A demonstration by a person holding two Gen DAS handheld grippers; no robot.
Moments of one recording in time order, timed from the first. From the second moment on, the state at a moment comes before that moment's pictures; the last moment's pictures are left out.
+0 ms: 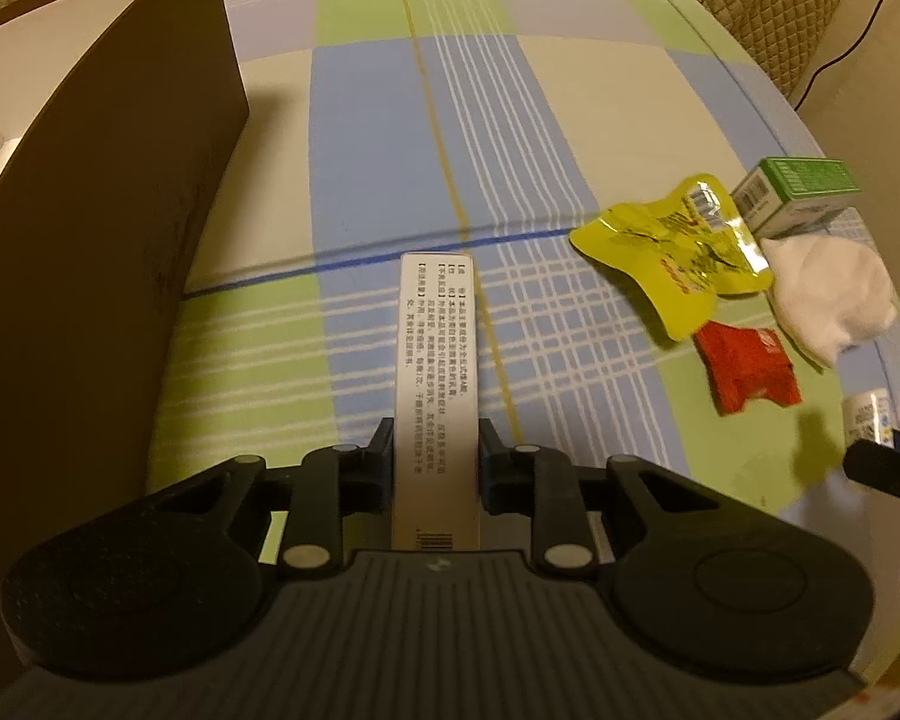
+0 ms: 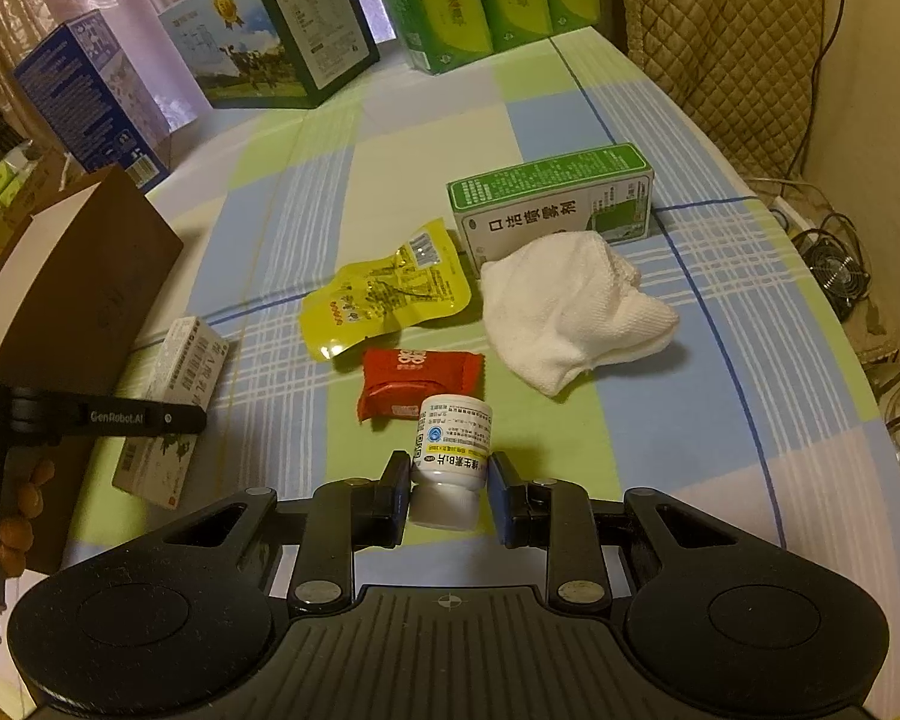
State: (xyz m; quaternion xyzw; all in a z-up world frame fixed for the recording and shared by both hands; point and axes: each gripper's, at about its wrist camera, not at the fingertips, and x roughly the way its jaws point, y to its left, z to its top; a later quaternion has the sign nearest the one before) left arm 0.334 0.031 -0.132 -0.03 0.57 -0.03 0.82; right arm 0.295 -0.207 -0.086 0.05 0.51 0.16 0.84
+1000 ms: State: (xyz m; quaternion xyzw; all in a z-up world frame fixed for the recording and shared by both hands) left arm 0.208 0.097 -0.003 -0.13 0.45 -0.04 0.88; right arm 0.233 -0.118 -0.029 0.03 0.46 0.30 0.83
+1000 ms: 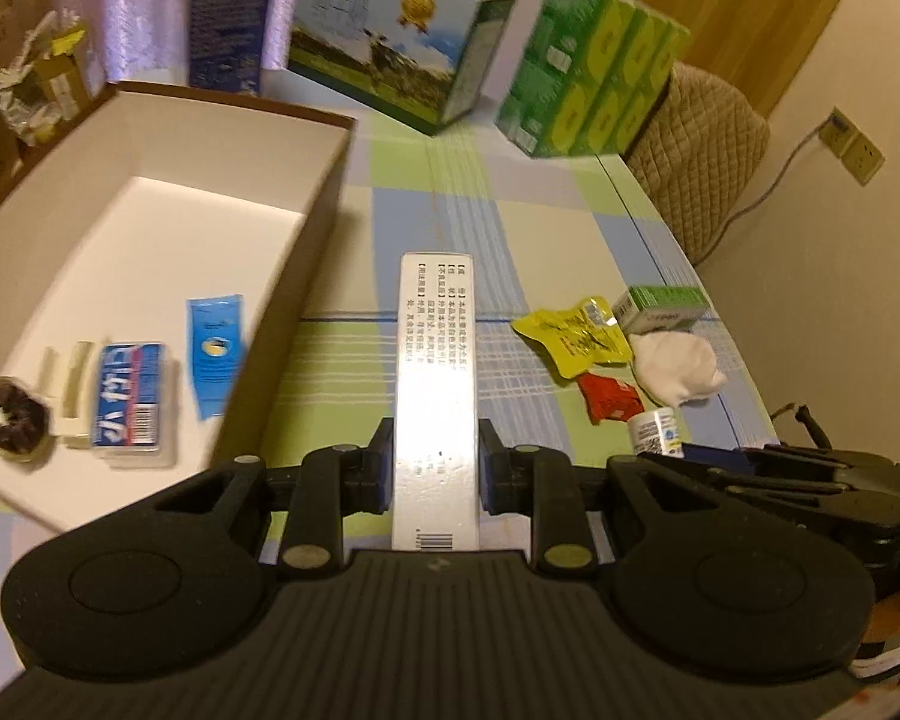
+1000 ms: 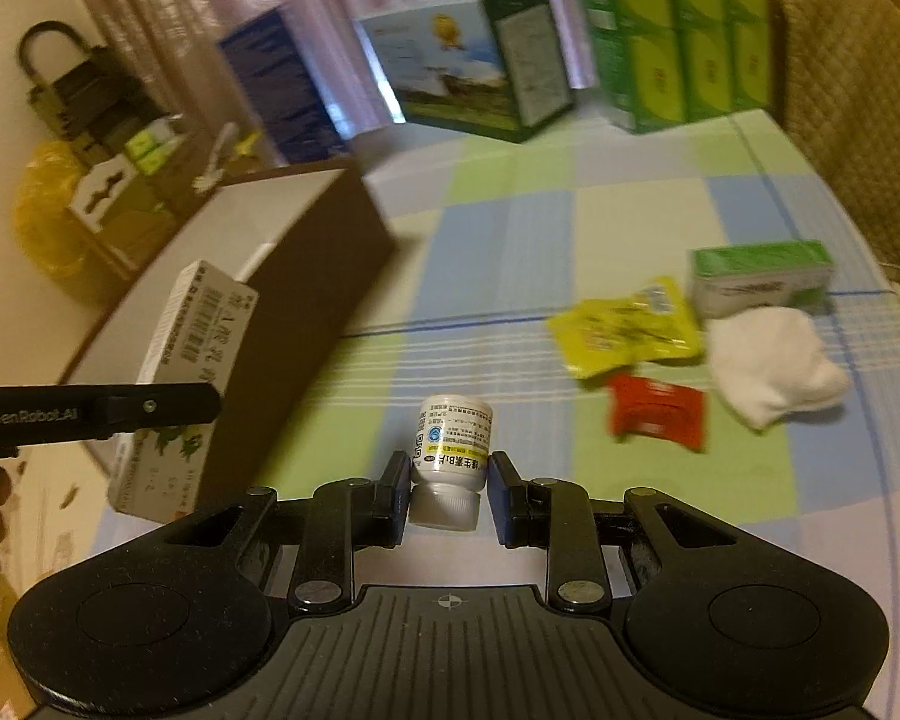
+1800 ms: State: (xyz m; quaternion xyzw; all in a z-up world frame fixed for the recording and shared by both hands) left arm 0.175 0.252 0.027 -0.12 0.41 0.04 0.90; right arm 0.214 0.070 -0.006 0.02 0.42 0.43 0.80
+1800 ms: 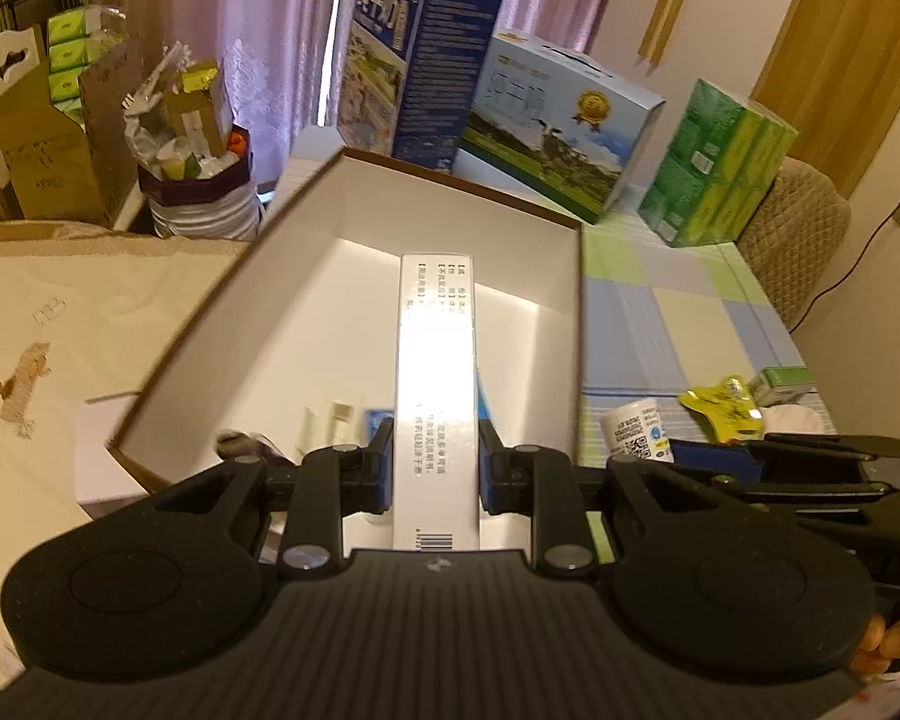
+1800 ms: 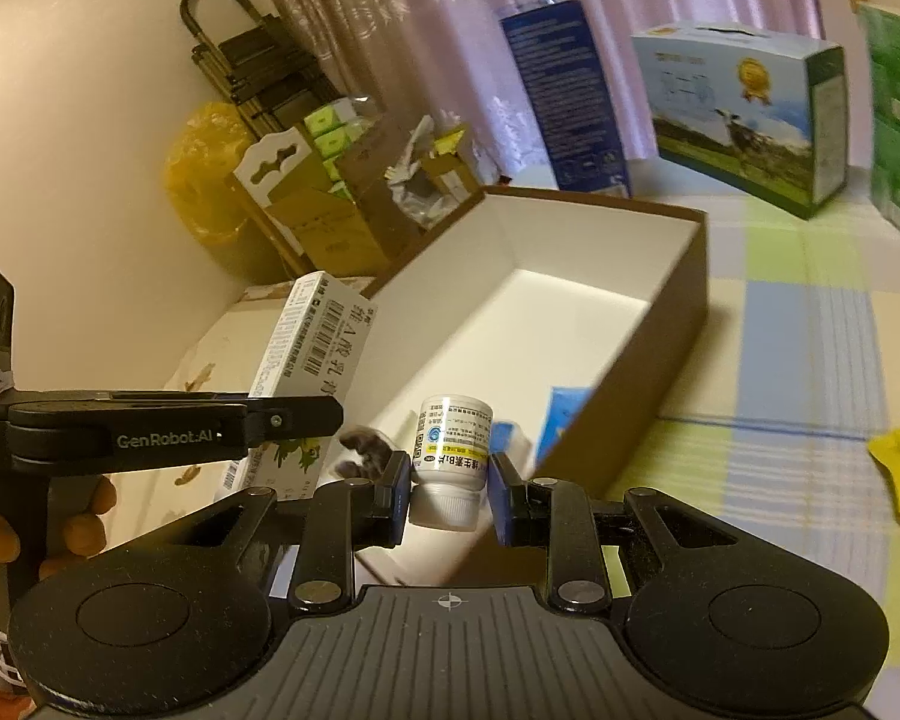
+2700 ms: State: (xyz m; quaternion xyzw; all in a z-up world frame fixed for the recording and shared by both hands) left arm 0.325 0.308 -0.056 -0.02 0.50 0.03 0.87; right arm 0.321 0.173 -0.075 -0.06 0.46 0.36 0.81
